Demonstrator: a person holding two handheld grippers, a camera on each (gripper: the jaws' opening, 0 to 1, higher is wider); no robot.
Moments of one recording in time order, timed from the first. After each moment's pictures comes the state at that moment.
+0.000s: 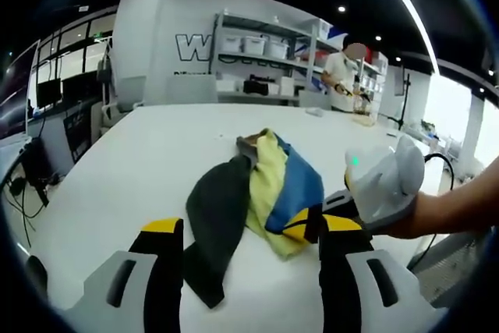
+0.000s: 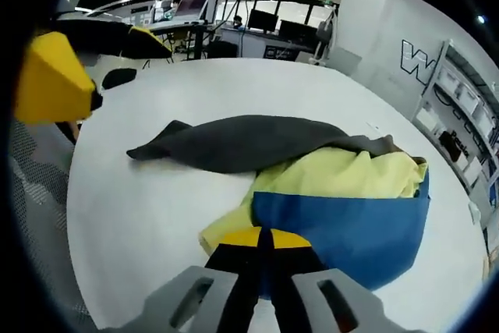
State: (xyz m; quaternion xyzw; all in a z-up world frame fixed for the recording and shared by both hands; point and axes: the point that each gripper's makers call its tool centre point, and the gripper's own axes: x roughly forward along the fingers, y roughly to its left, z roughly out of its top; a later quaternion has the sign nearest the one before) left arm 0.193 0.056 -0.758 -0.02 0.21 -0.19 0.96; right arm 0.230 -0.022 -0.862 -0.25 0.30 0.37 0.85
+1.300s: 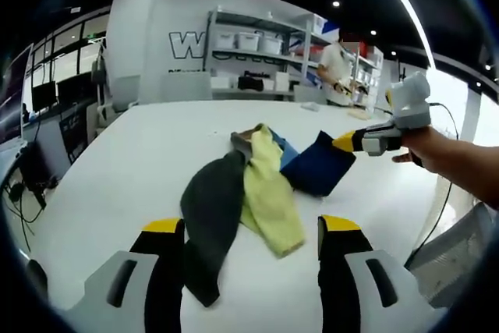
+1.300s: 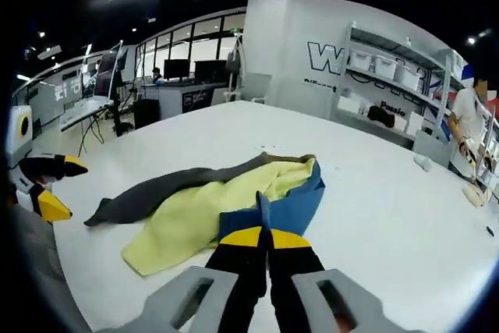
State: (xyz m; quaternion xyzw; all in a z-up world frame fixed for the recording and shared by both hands) left arm 0.190 0.048 -0.763 -0.01 0.22 -0.20 0.95; right arm 0.288 -0.168 -0.761 -0.10 0.22 0.20 0.95
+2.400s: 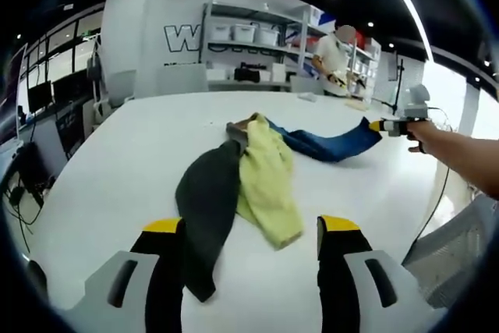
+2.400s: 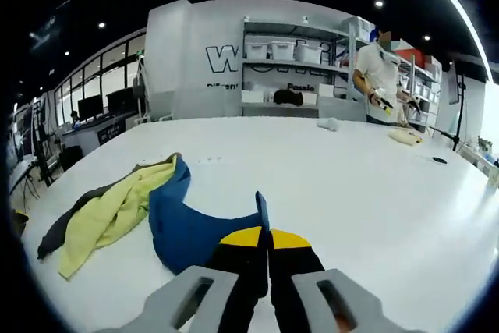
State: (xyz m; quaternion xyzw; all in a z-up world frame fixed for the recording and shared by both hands) left arm 0.187 0.044 -0.775 0.00 0.24 -0.21 0.95; right arm 0.296 -0.389 -0.768 0.01 0.21 -0.05 0.98
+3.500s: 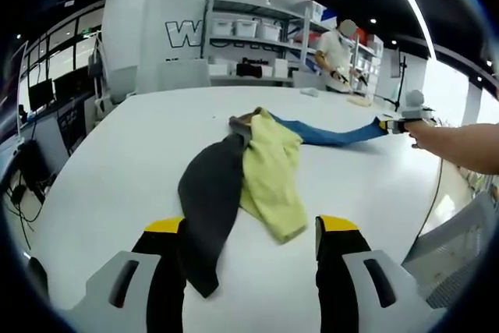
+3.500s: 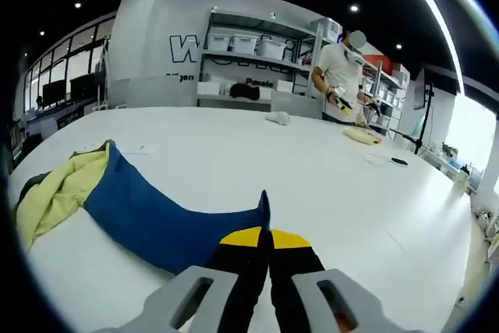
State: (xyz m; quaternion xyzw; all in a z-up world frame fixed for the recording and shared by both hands) left arm 0.187 0.049 -0.783 0.01 0.25 -0.21 0.95; right arm 0.305 -0.469 -0.785 -0.05 0.22 -0.15 0.96
